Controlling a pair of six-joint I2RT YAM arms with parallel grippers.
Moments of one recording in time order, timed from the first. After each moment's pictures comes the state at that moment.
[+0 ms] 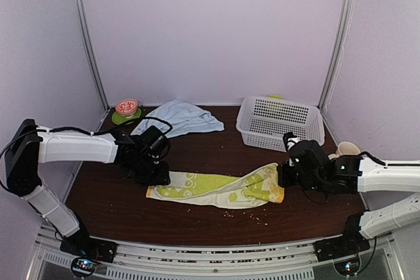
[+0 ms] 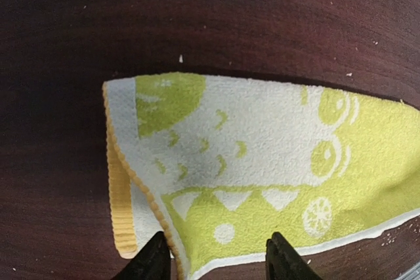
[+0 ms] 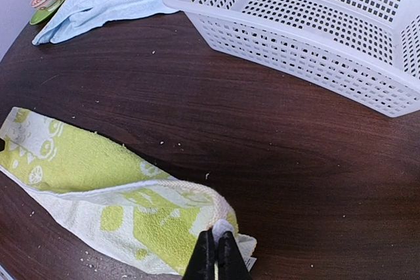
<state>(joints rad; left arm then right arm) -0.79 1.57 0.96 -0.58 -0.09 -0.81 0.94 1.08 0.64 -0.32 0.47 0.60</state>
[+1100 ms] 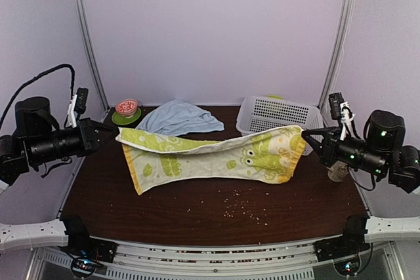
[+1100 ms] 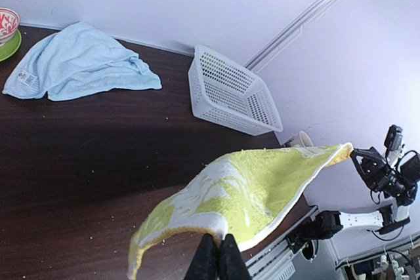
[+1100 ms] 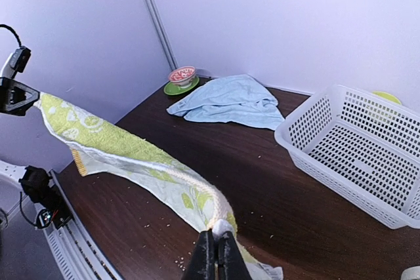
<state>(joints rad) -0.79 0.66 1.02 -0.69 -0.02 -0.73 0.95 0.62 0.85 -0.47 0.25 0.31</state>
